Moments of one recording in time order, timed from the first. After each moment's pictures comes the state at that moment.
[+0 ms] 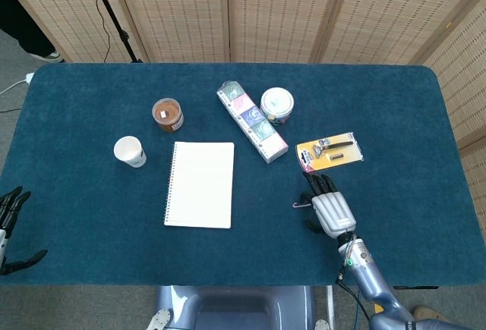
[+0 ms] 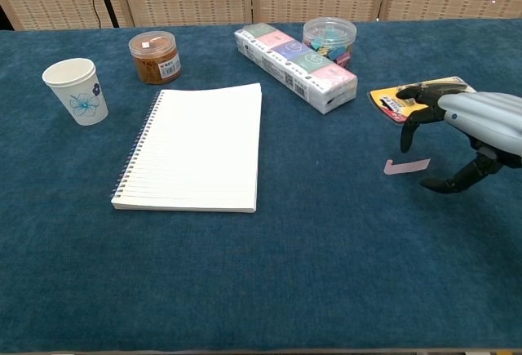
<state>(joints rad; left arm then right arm) 0.00 -1.01 0.04 -1.69 1.61 1.56 -0.12 0.42 -1.52 0.15 -1.59 -1.31 1.07 -0.41</state>
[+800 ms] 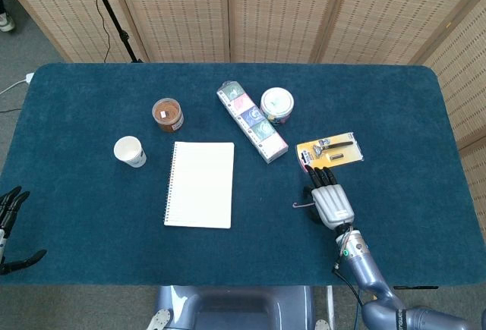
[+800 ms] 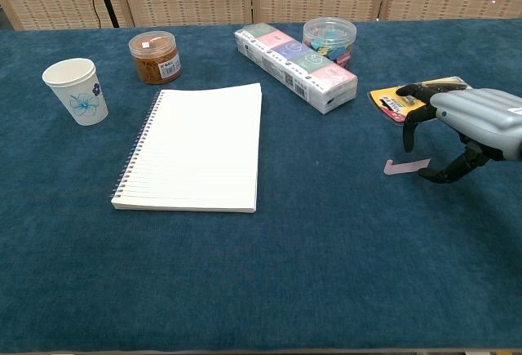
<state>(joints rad) 0.00 -1.00 0.04 -1.69 1.60 1.56 -0.13 0.47 -1.58 0.16 -1.49 -1.25 1.07 -0.45</state>
